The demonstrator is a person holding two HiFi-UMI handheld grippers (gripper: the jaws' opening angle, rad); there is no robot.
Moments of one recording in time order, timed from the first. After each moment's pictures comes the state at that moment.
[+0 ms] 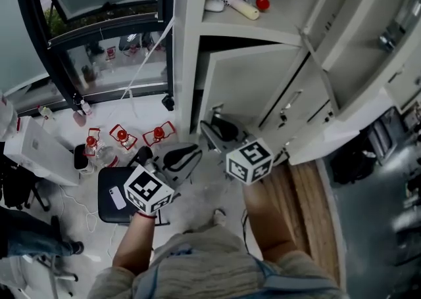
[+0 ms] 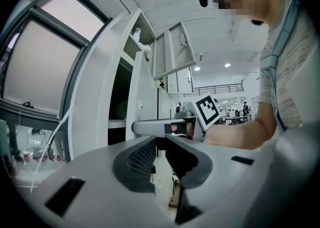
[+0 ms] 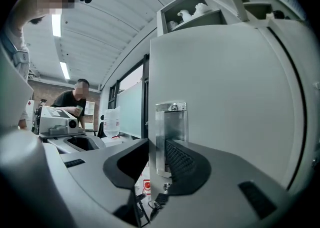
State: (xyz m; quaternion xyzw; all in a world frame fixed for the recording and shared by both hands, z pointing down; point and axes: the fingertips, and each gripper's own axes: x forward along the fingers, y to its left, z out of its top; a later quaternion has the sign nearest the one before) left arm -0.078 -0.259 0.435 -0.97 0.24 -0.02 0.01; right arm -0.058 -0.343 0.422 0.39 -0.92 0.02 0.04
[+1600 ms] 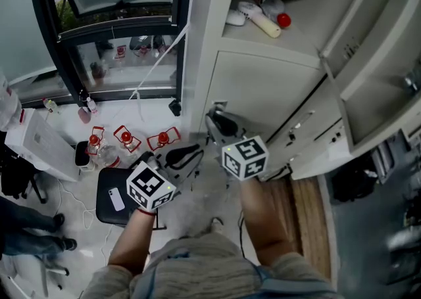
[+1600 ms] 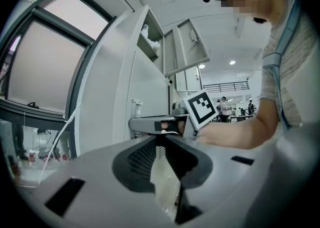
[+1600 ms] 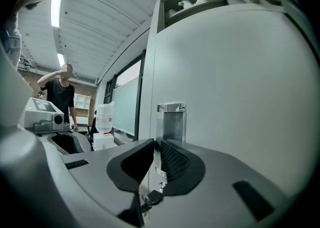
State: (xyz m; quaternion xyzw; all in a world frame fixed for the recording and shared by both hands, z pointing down) left arm -0.092 -0.307 0.439 -0.96 0.26 -0.03 0.00; right arm -0.074 -0.410 0.423 0.42 -0.91 0.00 0.06
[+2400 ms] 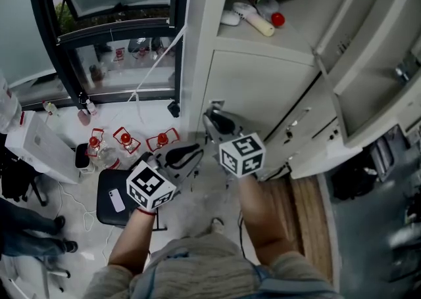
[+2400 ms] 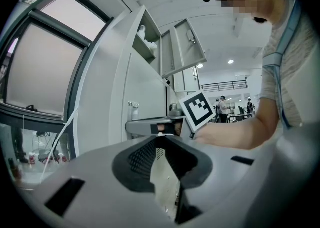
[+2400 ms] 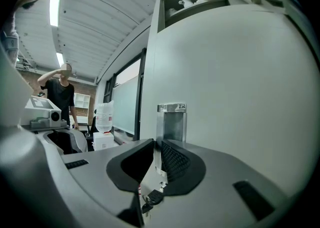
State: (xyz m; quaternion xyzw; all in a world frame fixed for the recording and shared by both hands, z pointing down) left arm -0.088 -0.298 0.432 -0.96 0.26 -0.04 0.01; right arm -0.074 -0.407 0.422 0.42 -0.91 0.00 0.07
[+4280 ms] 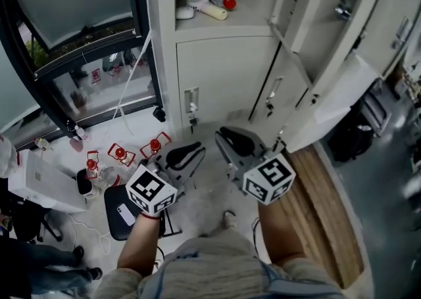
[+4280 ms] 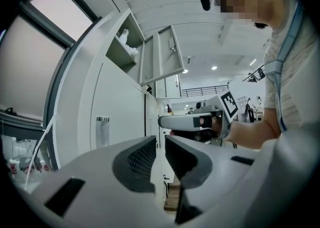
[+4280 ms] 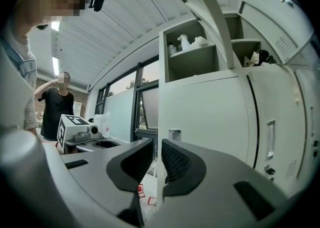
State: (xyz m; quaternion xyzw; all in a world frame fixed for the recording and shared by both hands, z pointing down) left arm -0.062 -0.241 0.397 -0.98 0.17 -0.02 0.03; right arm -0.021 -0.261 0.368 0.47 -0.89 -0.01 0.01
